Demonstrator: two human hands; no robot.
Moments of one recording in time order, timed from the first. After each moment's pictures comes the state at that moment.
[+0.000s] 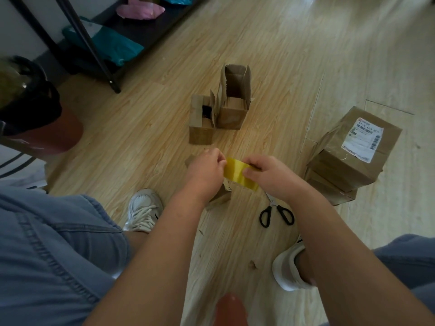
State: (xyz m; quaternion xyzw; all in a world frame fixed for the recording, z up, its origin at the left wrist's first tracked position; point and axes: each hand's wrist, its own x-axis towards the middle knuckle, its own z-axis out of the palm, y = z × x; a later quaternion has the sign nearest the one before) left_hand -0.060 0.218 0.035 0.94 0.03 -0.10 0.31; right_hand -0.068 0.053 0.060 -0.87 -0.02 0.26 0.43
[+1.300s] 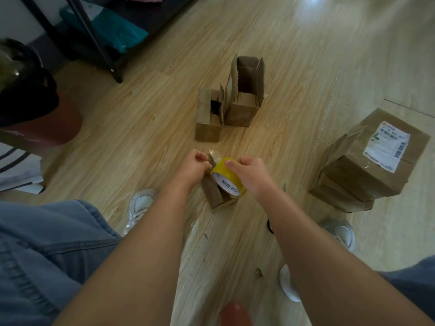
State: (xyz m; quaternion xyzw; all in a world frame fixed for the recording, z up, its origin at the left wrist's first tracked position) left_hand -0.014 0.270 -0.036 0.78 0.22 -0.18 0.56; right_hand -0.030 0.113 -0.001 -0.81 0.15 0.24 0.52
